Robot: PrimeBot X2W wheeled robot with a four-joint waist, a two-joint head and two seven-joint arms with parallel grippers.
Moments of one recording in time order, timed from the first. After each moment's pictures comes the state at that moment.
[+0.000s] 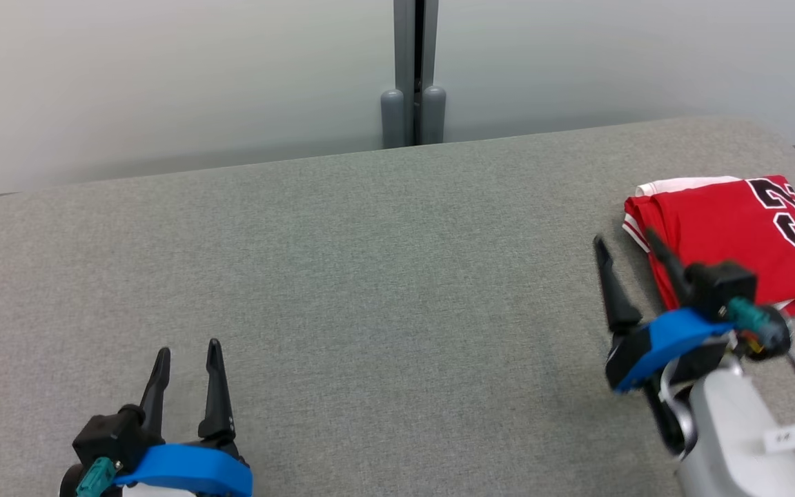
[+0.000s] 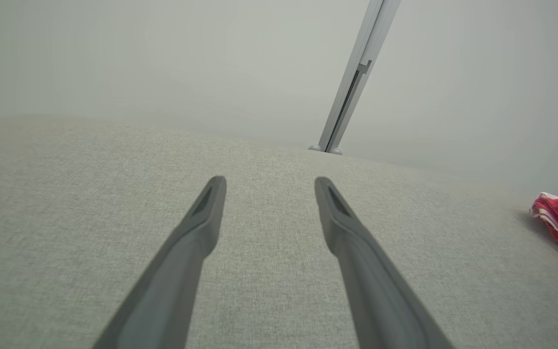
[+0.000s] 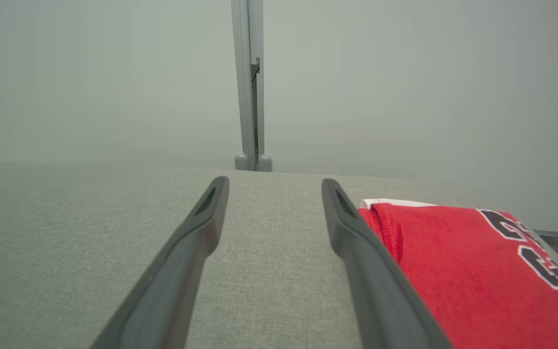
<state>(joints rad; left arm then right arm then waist) -0.05 0.12 -0.14 0.29 -0.40 -0.02 -0.25 -0.43 -0.10 0.02 0.50 0.09 0.13 -0.14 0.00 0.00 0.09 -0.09</state>
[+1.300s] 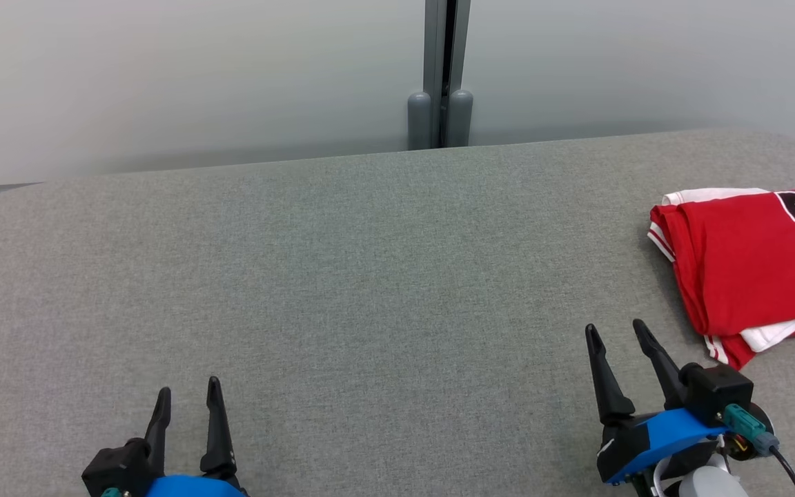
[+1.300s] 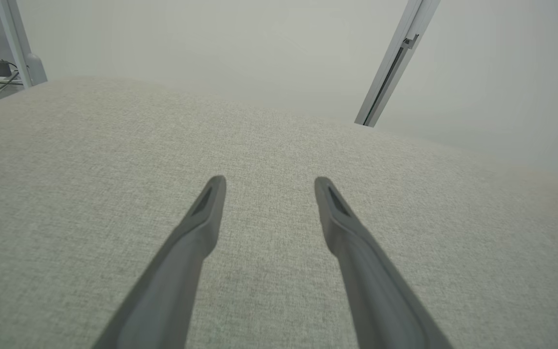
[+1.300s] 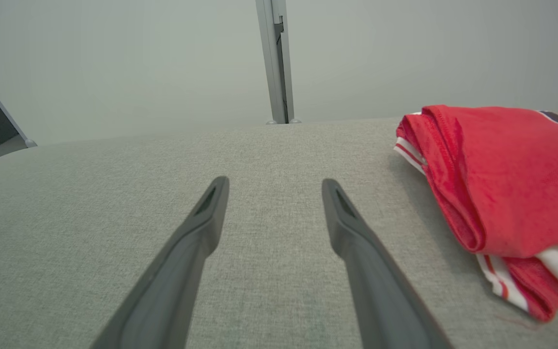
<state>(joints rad) 0.02 0.09 -0.11 0.33 -0.37 0.01 -0.26 -0.17 -0.05 0.05 0.43 0.16 0.13 -0.26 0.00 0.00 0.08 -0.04</state>
